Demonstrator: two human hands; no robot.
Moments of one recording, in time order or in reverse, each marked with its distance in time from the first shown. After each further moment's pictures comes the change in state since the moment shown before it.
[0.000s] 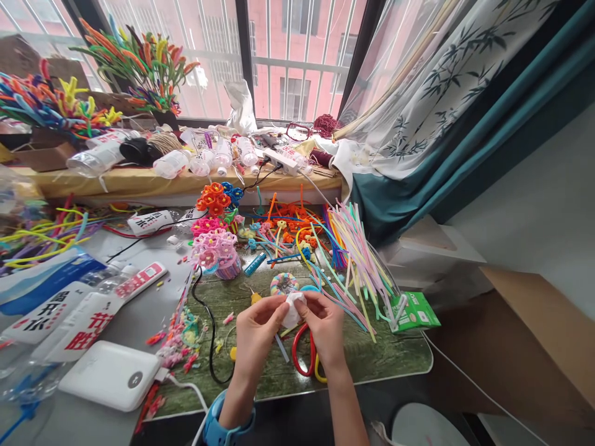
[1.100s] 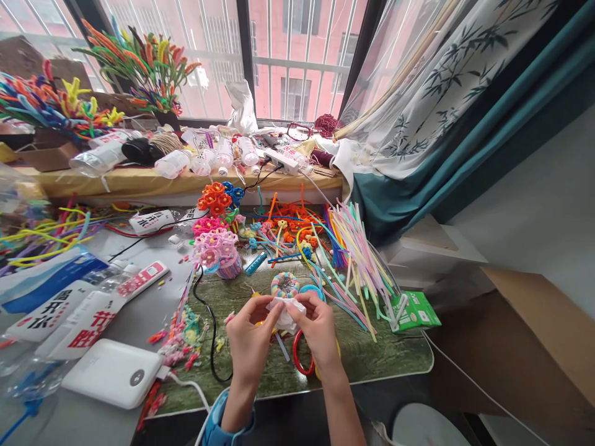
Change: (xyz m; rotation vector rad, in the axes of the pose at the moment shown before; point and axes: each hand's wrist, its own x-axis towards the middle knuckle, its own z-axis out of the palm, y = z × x) left_hand 0.001 -0.014 -0.008 0.173 0.173 0.211; right_hand -0.003 0.008 0.010 0.057 -0.025 0.076
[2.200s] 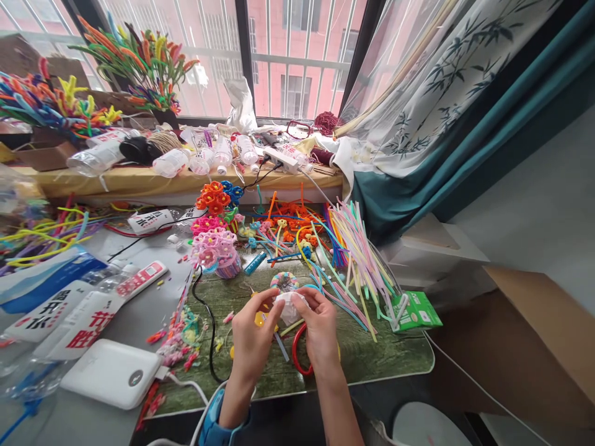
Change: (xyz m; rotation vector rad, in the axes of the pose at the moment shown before) left_hand 0.005 0.003 -0.001 0.250 -0.078 0.229; right_hand 0.004 -0.001 0.007 0.225 0.149 0.035
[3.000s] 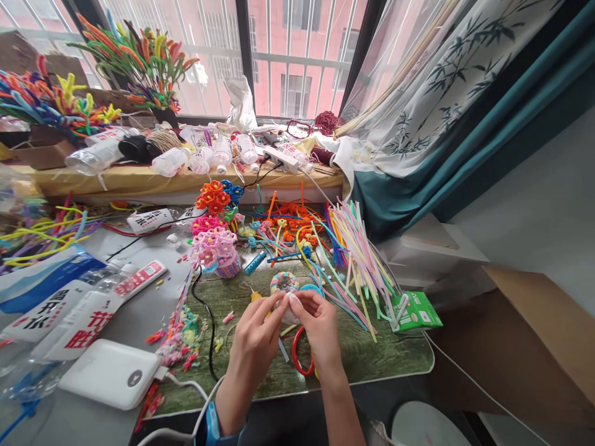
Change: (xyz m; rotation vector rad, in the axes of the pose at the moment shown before) left_hand 0.000 -0.007 -0.007 0.402 -0.021 0.669; right_hand -0.002 -0.005 -0.003 -0.225 -0.073 -0.068
